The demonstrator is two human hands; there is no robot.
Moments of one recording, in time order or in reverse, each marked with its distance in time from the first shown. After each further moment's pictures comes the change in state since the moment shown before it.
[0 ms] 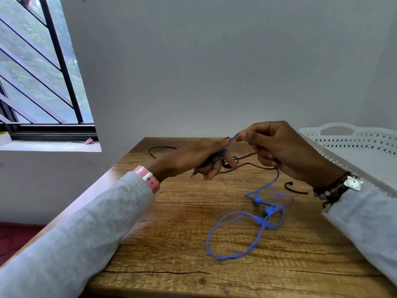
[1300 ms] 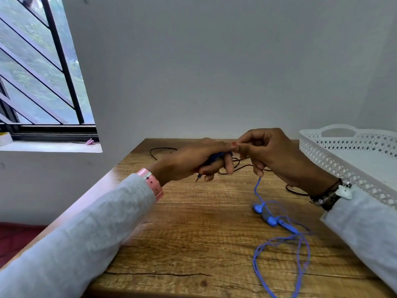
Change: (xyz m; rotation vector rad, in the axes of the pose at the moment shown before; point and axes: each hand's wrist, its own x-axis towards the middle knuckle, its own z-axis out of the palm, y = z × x) left_hand -0.005 0.011 0.006 -0.261 -0.039 0.010; right_hand -0.001 0.009 0.007 -0.170 -0.004 -0.078
